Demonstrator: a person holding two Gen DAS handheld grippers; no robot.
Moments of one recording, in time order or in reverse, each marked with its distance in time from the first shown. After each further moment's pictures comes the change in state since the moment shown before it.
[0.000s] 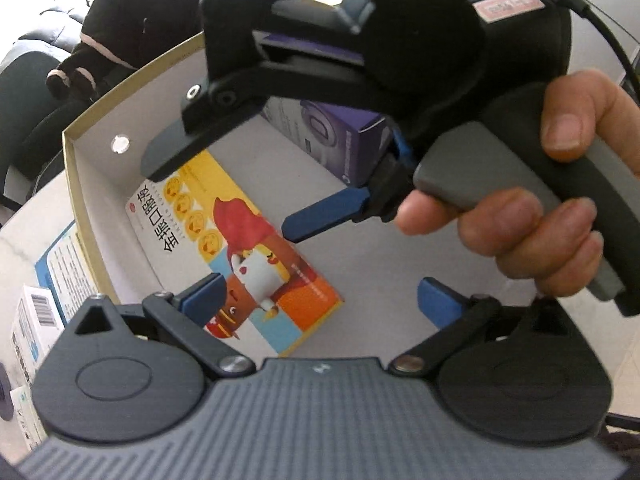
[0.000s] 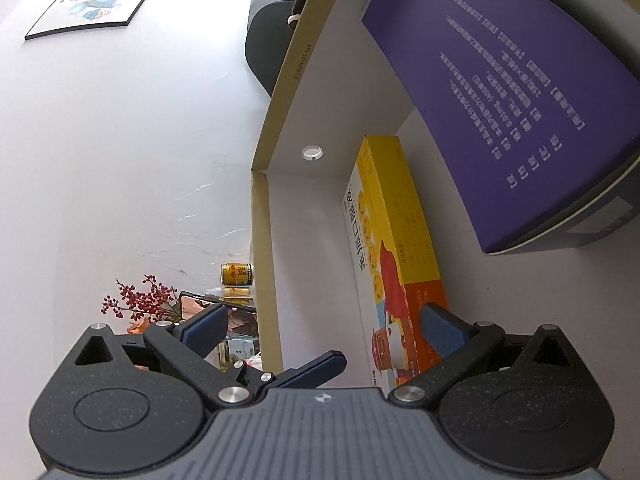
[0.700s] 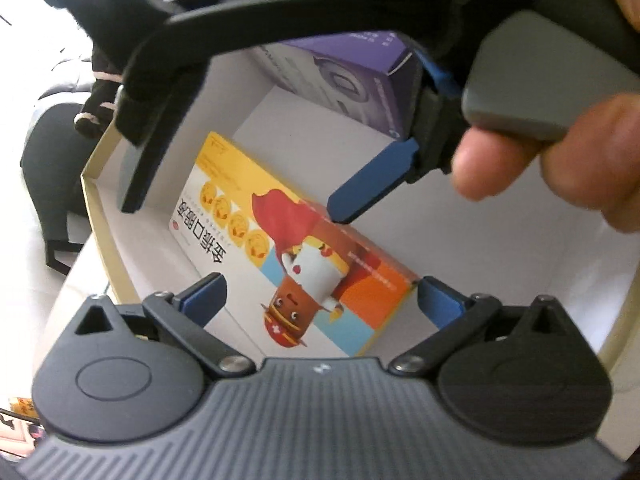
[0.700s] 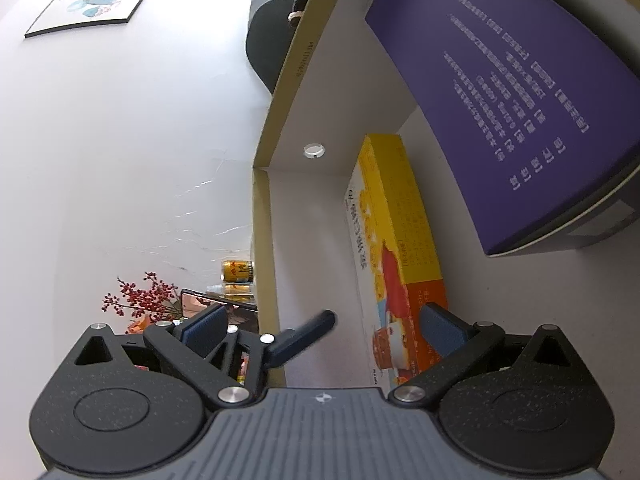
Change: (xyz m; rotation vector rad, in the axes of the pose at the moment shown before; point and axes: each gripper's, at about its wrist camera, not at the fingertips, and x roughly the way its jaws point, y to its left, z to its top) left arm 0.044 -0.020 0.000 0.237 0.129 0.259; right arm 0.000 0.004 0.000 -0.001 0.009 0.006
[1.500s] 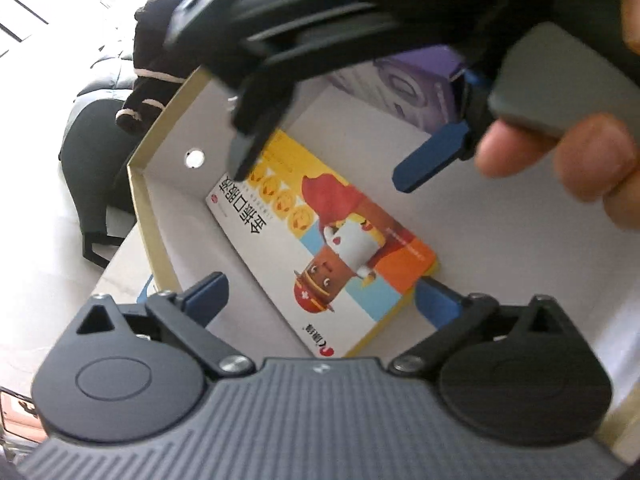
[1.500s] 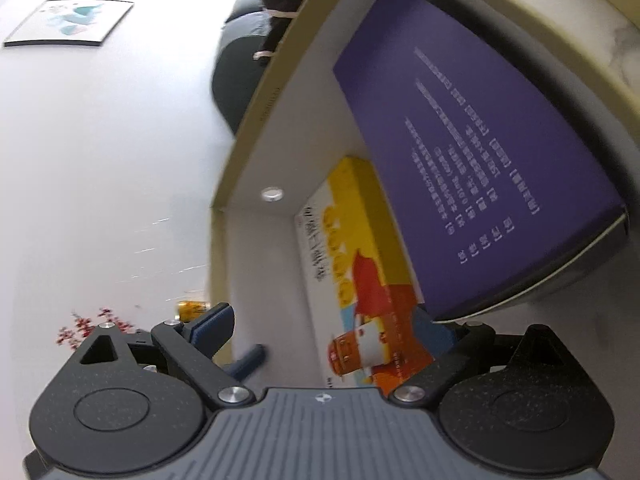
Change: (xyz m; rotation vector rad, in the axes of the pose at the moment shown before) left arm 0.009 -0.002 -0.009 -0.036 0.020 0.124; right arm 0.003 0.007 0.005 0.003 -0.135 -0.168
